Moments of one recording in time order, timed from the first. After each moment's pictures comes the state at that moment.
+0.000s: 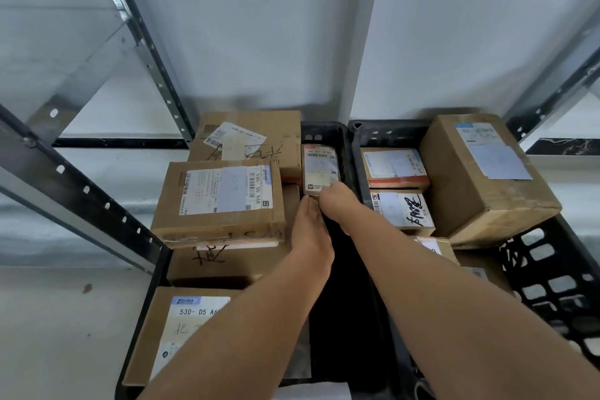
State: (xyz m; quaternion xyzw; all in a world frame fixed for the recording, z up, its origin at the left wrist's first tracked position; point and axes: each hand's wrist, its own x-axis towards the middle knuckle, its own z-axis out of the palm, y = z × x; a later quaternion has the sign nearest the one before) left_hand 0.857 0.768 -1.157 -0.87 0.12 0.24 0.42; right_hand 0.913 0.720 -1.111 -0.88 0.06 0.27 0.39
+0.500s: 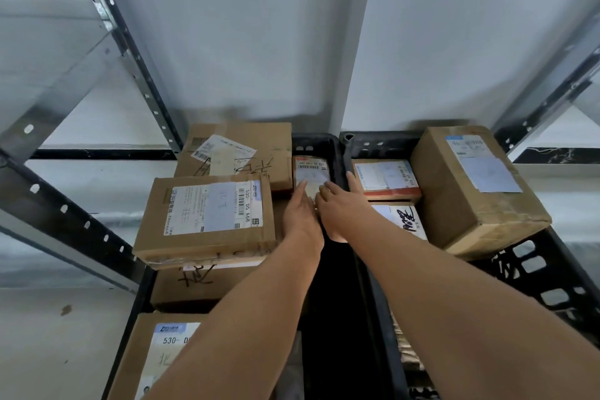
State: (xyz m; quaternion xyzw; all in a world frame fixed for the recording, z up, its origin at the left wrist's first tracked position) left_hand 0.900 0.777 -1.139 -0.90 0.08 0.20 0.37; right_hand 0.942 0.698 -1.127 -0.92 -0.29 0.16 -0.22
